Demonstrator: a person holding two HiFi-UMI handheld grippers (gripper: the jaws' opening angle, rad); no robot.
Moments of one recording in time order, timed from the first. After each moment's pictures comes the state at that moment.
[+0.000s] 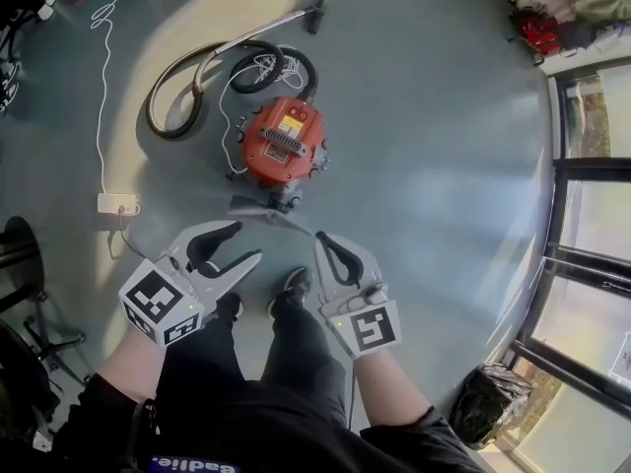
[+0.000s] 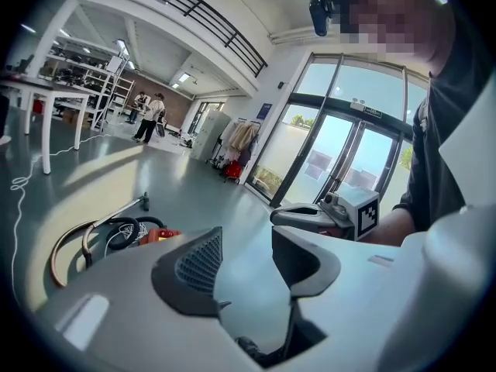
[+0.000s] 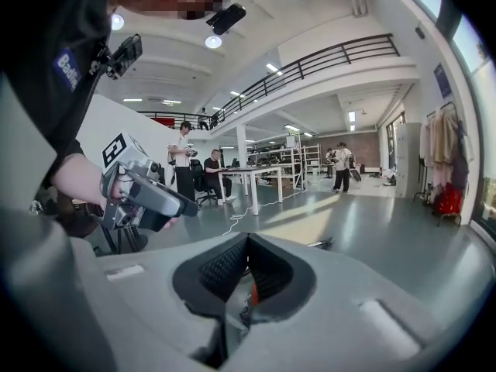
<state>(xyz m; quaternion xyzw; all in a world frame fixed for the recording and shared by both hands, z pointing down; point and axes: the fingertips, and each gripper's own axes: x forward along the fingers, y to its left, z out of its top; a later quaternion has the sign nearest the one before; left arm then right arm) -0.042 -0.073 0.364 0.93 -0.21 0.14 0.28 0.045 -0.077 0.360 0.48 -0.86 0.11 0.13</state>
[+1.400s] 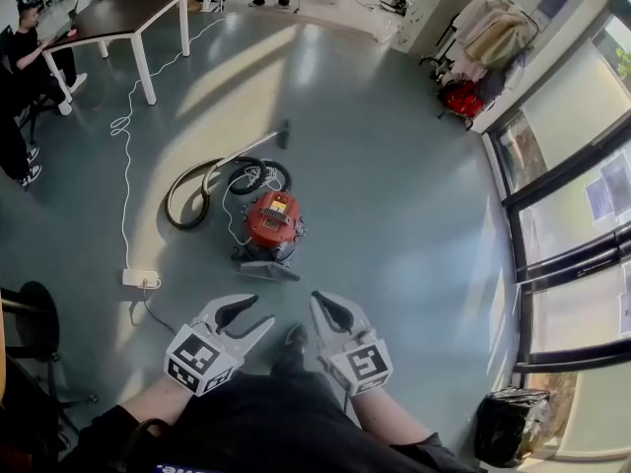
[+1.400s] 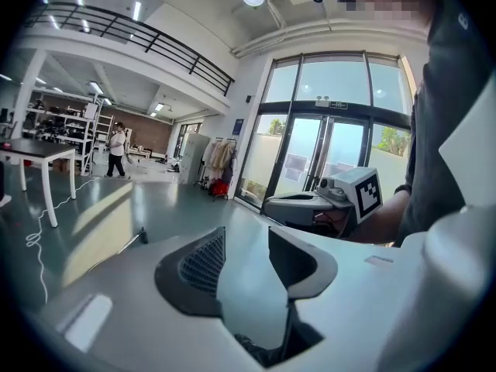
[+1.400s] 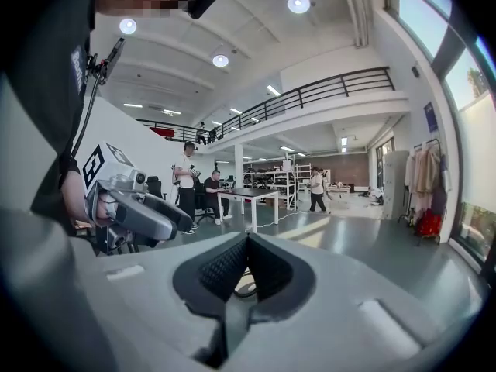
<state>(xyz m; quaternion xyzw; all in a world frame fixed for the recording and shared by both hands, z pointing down) -0.084 0.110 0.154 0.96 -0.20 0.13 0.17 -0.003 0.095 0.147 0.52 -0.84 0.08 0.11</state>
